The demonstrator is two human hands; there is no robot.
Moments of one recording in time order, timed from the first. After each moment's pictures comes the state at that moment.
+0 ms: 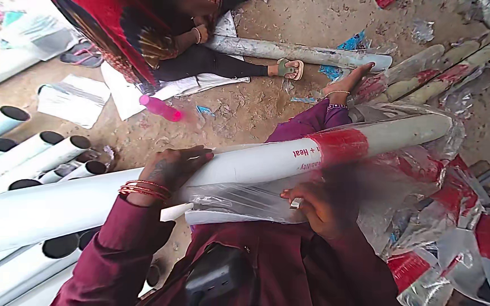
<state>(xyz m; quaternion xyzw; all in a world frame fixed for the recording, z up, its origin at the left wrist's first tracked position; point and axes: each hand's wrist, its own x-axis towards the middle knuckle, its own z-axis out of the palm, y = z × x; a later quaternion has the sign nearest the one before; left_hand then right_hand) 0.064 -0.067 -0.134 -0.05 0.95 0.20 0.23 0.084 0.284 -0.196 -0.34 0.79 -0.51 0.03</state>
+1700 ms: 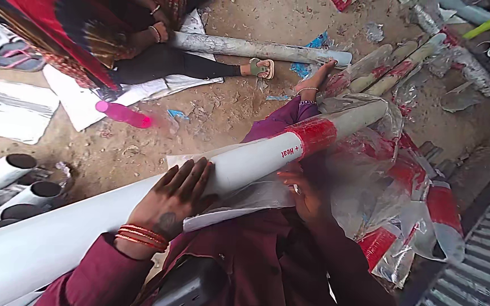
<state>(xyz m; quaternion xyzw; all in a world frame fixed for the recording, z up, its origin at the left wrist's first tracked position) 0.104 -0.011 -0.155 0.27 0.96 0.07 -0.09 0.087 0.312 -0.234 -0.28 0.78 -0.54 -0.13</state>
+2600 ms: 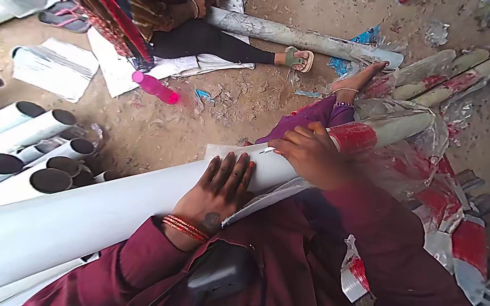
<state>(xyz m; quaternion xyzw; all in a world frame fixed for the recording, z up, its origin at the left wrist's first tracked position) 0.112 0.008 -0.153 0.25 0.96 0.06 -0.10 -0.020 0.227 -0.154 -0.48 0.86 -0.17 -0.05</state>
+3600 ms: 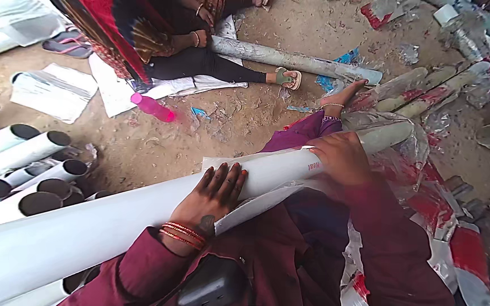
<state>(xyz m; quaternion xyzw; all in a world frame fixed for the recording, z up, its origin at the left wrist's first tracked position) 0.098 0.003 -0.158 0.24 0.96 0.06 -0.09 -0.047 0.297 -0.157 -0.32 0.94 -0.11 -0.01</state>
